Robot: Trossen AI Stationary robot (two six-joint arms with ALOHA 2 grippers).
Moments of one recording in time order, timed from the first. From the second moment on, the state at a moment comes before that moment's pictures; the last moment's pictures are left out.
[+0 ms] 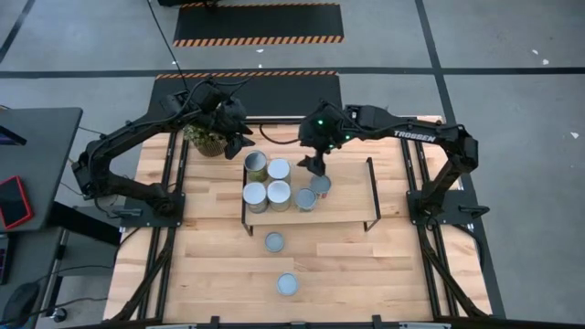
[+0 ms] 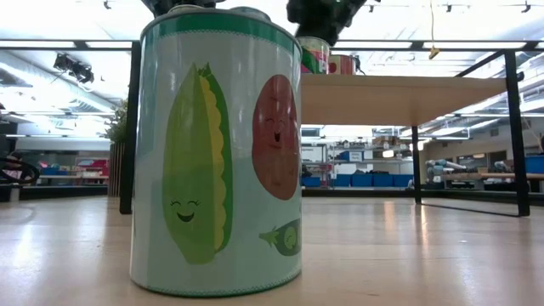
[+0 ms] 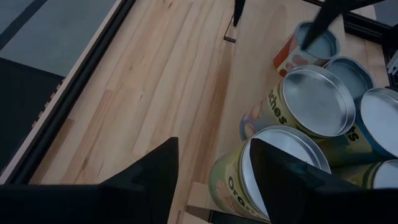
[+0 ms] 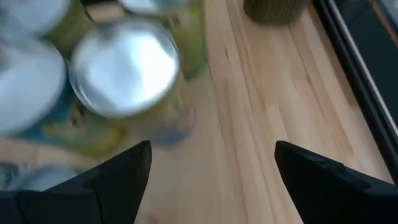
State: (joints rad) left arm 0.59 1.31 1.36 -0.87 0.35 0.14; right arm -0.27 1.66 1.62 -0.79 -0.17 -0.04
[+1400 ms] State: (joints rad) left arm 0.59 1.31 1.36 -0.89 0.35 0.14; right arm -0.17 1.56 1.49 -1.13 -0.04 0.05
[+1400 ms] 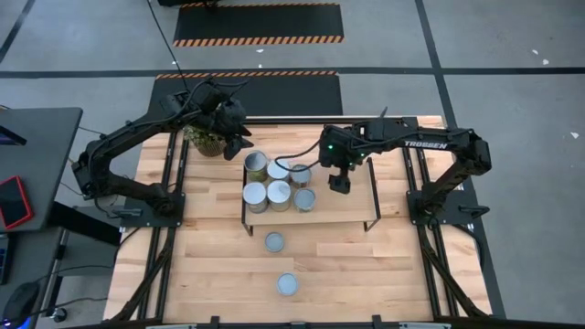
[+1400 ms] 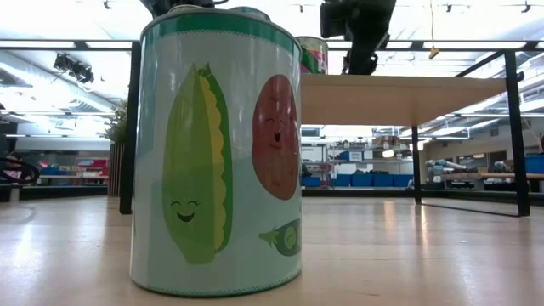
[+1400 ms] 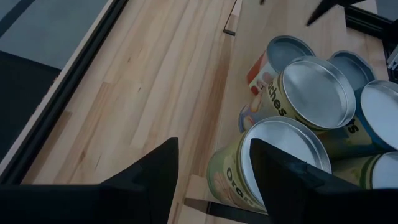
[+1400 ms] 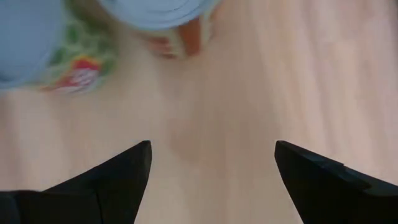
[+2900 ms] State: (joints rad) left arm 0.25 1.02 1.36 -0.98 0.20 -0.07; right arm 0.35 1.56 1.47 -0.88 0.21 0.46
